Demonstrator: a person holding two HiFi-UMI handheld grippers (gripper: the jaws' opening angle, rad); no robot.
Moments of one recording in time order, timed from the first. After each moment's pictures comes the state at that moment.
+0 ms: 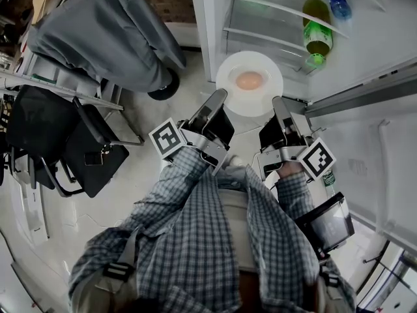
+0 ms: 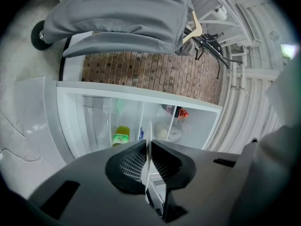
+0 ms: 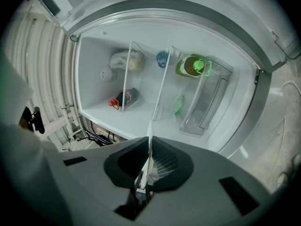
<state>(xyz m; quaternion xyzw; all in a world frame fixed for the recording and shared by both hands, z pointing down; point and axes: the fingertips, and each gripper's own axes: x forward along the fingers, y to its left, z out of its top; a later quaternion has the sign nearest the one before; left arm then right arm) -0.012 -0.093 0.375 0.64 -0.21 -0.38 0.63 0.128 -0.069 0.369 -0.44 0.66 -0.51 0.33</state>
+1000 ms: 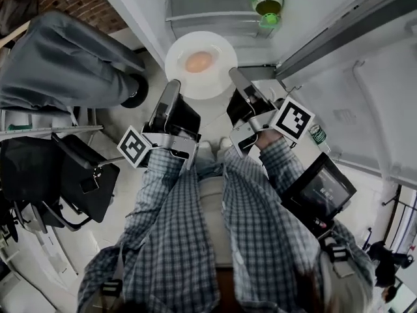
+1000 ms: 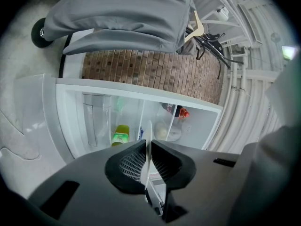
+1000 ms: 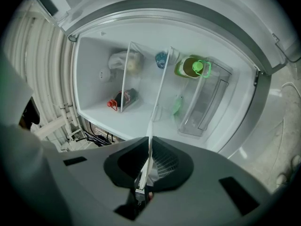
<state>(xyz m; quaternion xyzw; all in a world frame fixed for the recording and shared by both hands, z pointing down) -0.021 -0.092 0.374 0.64 -0.22 -0.38 0.63 0.120 -0.076 0.364 -0.43 0.68 -0.50 0.32</state>
